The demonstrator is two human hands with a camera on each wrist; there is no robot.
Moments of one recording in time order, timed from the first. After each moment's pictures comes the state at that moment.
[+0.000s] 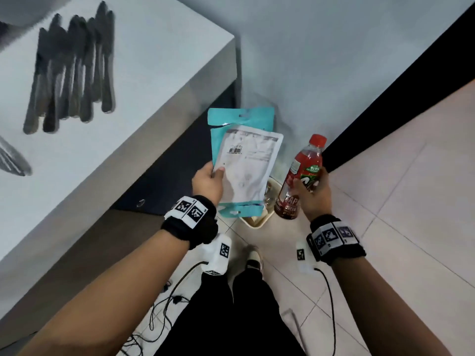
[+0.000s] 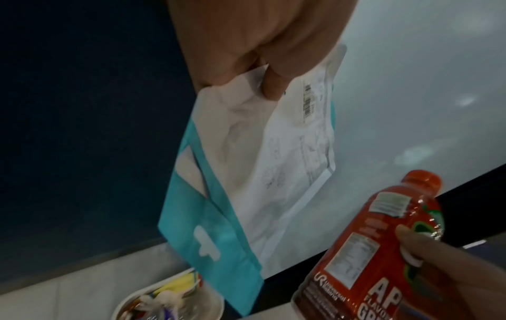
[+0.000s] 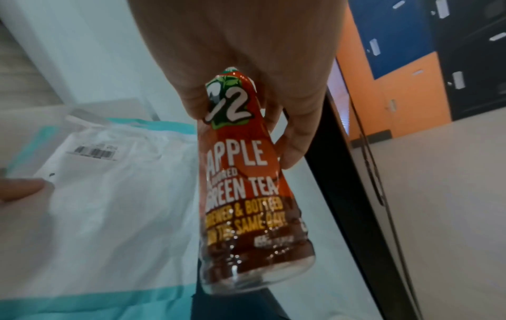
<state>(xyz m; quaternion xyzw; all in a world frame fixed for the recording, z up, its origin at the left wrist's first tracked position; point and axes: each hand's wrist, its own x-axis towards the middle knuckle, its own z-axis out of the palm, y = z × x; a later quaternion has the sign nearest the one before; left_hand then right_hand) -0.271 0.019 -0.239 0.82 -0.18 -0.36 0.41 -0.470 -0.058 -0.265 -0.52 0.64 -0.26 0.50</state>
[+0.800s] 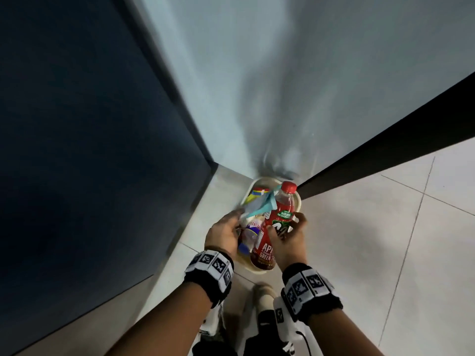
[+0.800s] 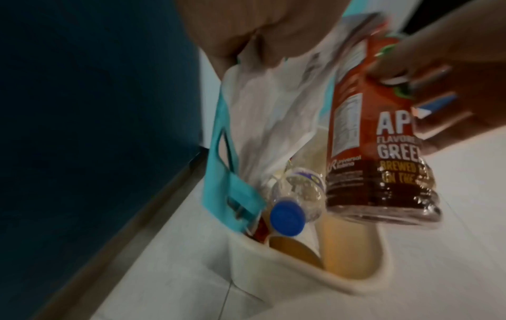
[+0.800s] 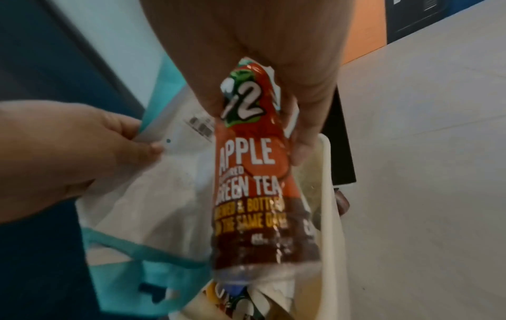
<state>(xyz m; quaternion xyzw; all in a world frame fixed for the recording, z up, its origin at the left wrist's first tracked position) -0.288 -0.038 -0.657 0.80 -0.39 -0.42 0.20 -0.423 -0.051 -0.659 -0.35 0.75 -0.20 0.53</state>
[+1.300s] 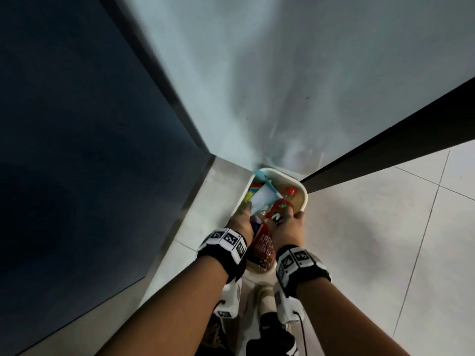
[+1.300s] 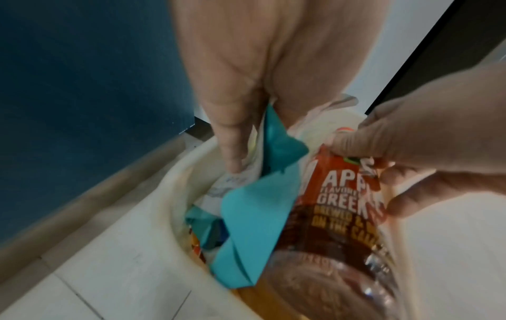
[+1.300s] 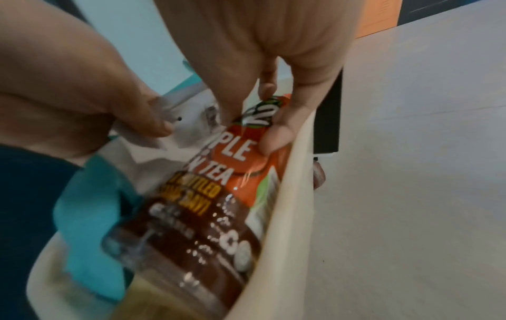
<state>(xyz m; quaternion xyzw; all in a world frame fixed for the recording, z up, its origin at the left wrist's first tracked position) -0.307 -0.073 -0.692 0.77 -0.40 -0.49 -0.05 -0.411 -0.078 -0.715 -0.45 0.77 -0.03 0.44</state>
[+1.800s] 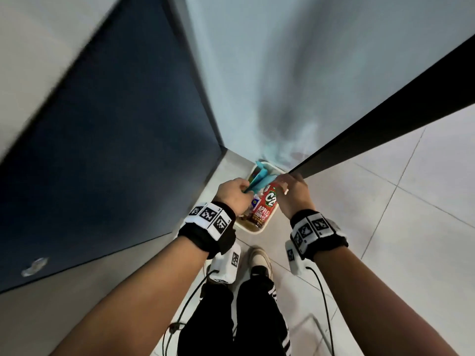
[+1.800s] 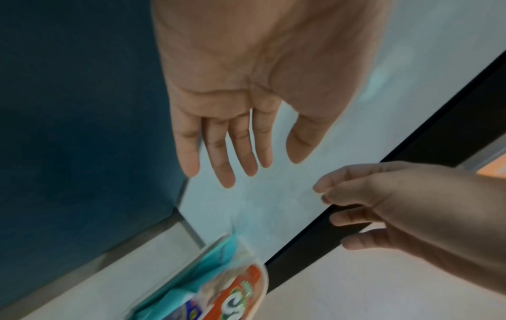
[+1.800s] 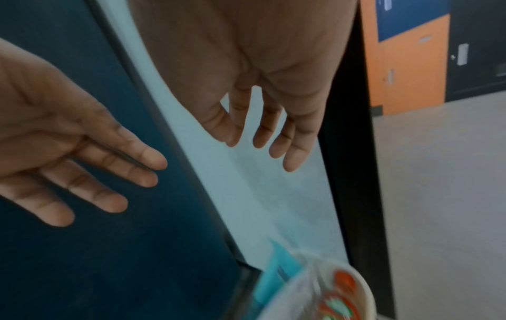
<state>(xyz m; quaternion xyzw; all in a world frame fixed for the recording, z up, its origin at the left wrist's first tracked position) -0.289 -0.054 -0.454 0.79 -0.35 -0.49 0.08 -0.426 -0.092 -0.484 -0.62 0.66 -0.06 0.43</state>
